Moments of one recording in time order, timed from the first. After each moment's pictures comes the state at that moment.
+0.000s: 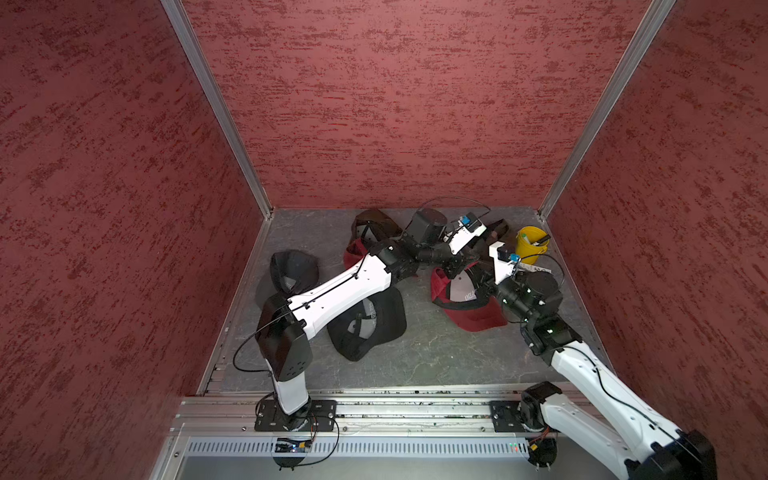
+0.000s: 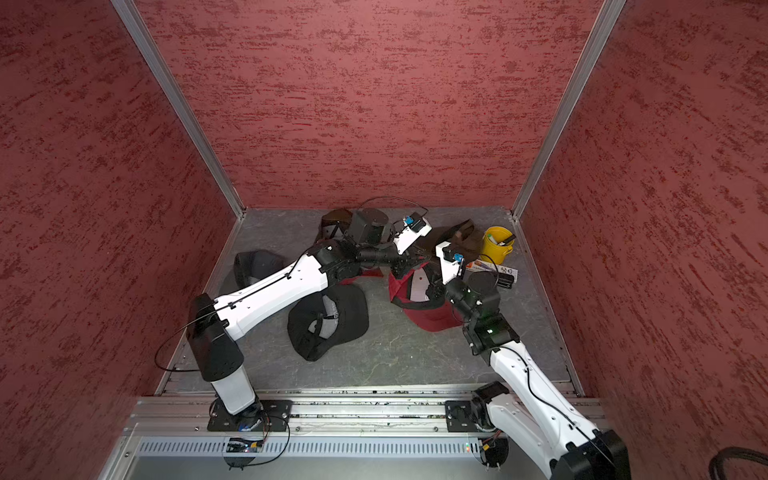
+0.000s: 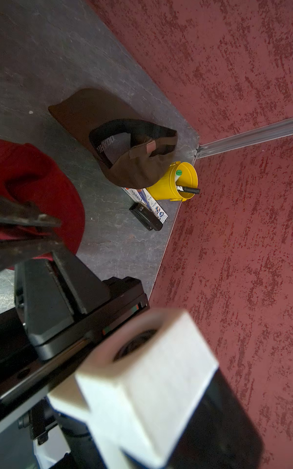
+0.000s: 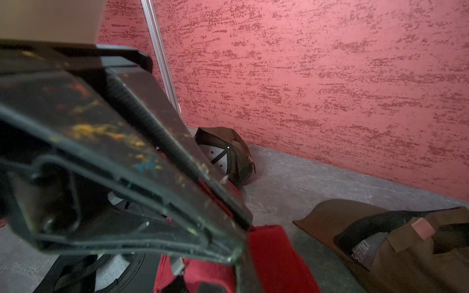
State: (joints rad) left arm -0.86 1.77 1.69 -0.34 0.39 0.05; right arm 0.34 0.87 0.56 0.25 -0.28 0.08
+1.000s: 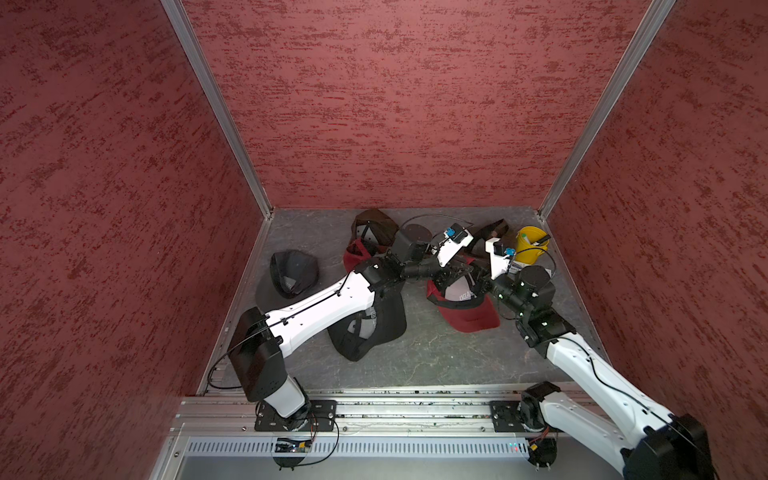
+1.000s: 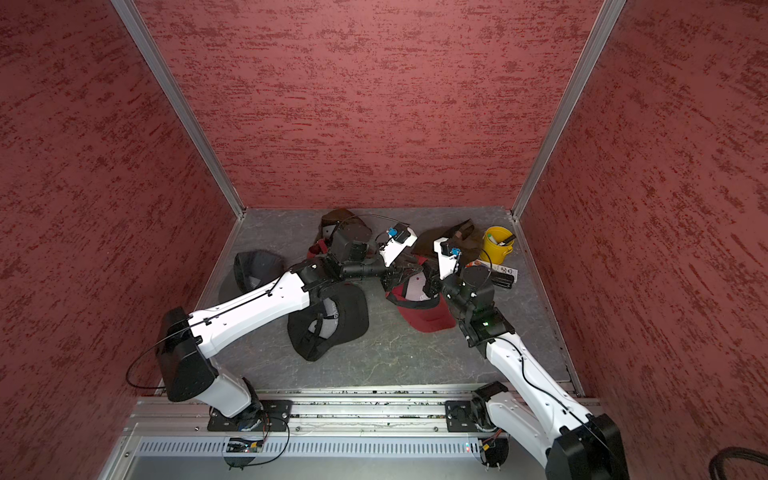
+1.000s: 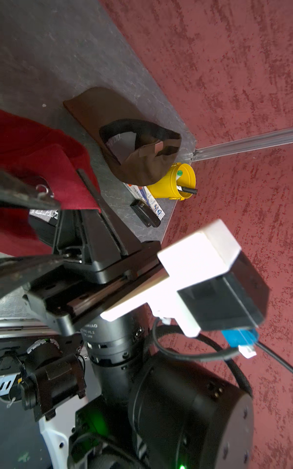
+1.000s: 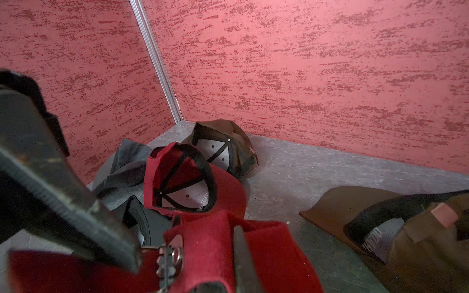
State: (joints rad) left arm -0.88 1.59 1.42 -0.16 0.35 0.00; right arm 0.35 0.95 0.60 0.24 -0.28 0.15
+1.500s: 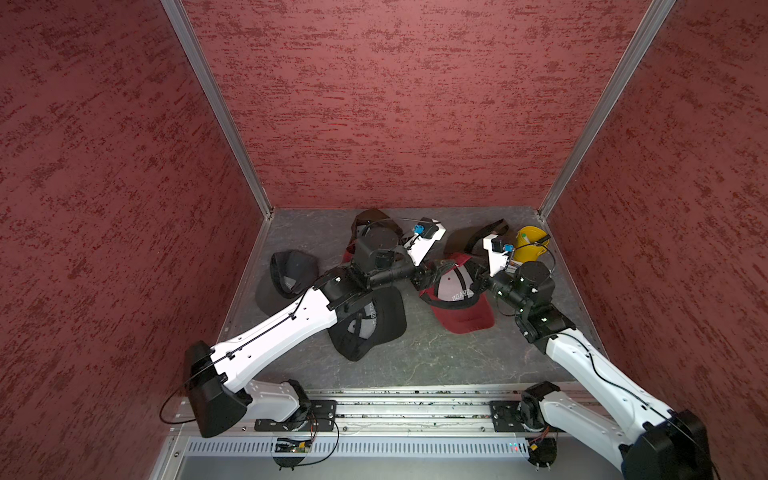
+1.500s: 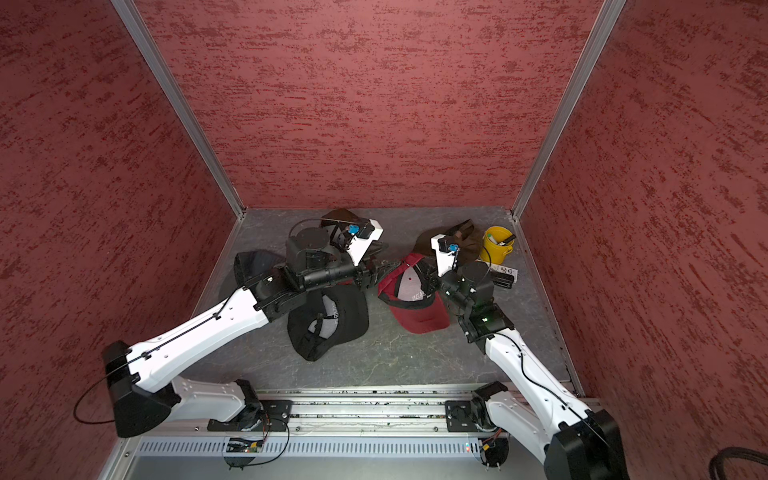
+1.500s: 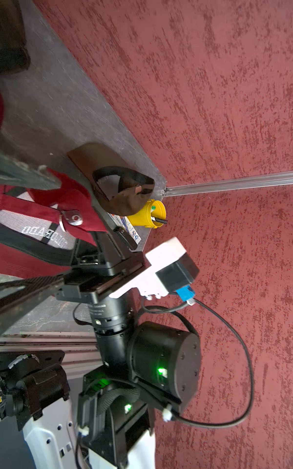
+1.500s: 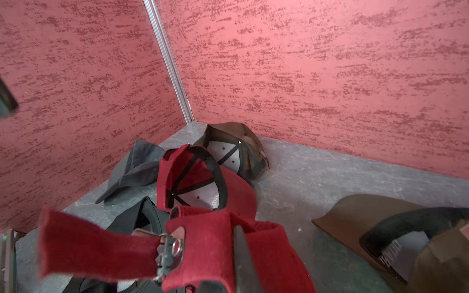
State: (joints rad) left arm -0.86 1.30 1.25 -0.15 0.23 -0.01; right arm 0.35 0.98 0.65 0.23 -0.35 0.15
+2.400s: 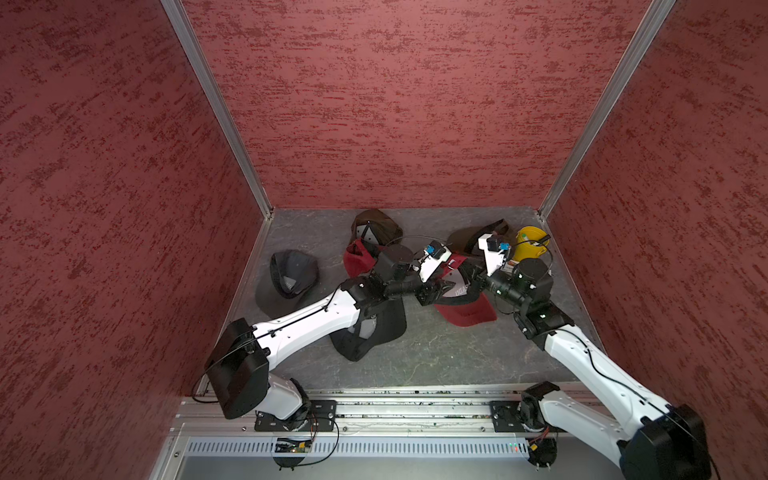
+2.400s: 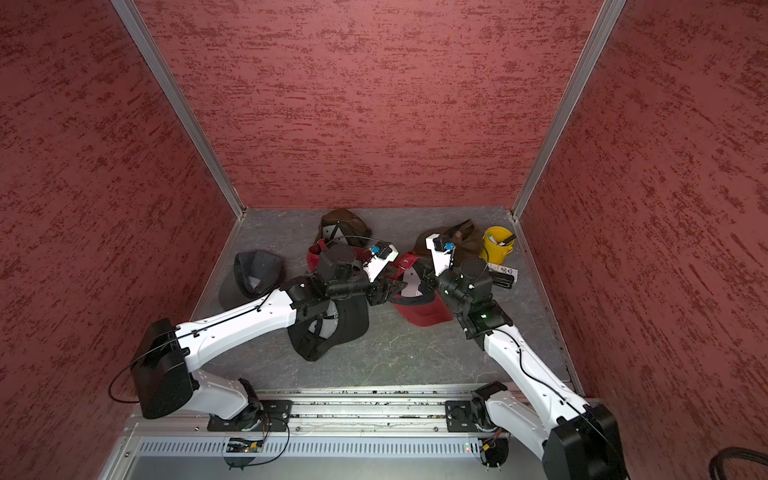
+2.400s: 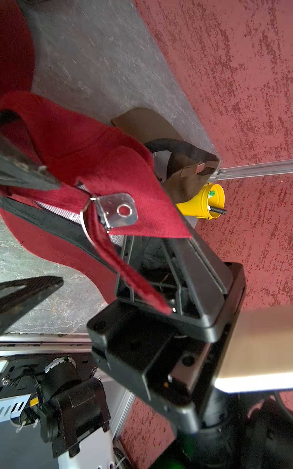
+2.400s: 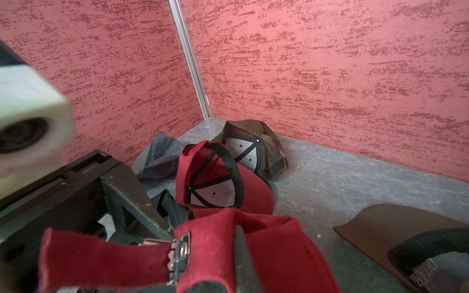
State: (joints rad) left arm -0.85 1.46 1.10 -0.01 0.28 -0.03; right arm 0.35 1.00 0.66 0.22 -0.45 0.15
